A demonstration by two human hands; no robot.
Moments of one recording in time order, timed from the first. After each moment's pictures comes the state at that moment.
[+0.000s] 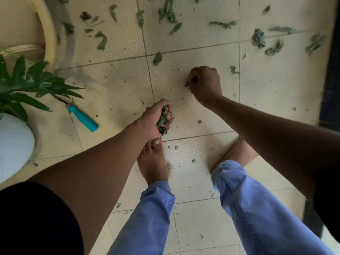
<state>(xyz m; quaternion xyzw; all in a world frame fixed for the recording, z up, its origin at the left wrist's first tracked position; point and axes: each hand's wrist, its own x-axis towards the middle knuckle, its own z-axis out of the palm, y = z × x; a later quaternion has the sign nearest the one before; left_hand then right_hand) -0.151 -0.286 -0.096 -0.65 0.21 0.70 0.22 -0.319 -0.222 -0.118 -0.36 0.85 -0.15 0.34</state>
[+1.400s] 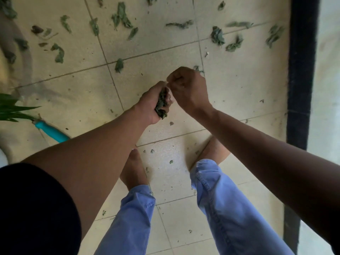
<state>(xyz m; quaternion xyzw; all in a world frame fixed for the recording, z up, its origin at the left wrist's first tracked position) -0.238 -0.242 -0.098 -0.63 0.23 0.73 0.13 -0.354 -0.185 -0.054 -0.23 0.85 -0.29 0.37</state>
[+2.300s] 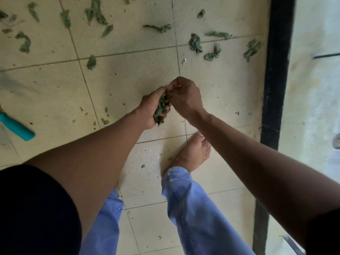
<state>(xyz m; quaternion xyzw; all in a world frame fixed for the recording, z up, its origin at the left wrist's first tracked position) -0.313 -0.201 -0.124 -0.59 0.19 0.77 0.12 -0.413 -0.129 -0.095 -0.14 0.83 -0.29 0.45</state>
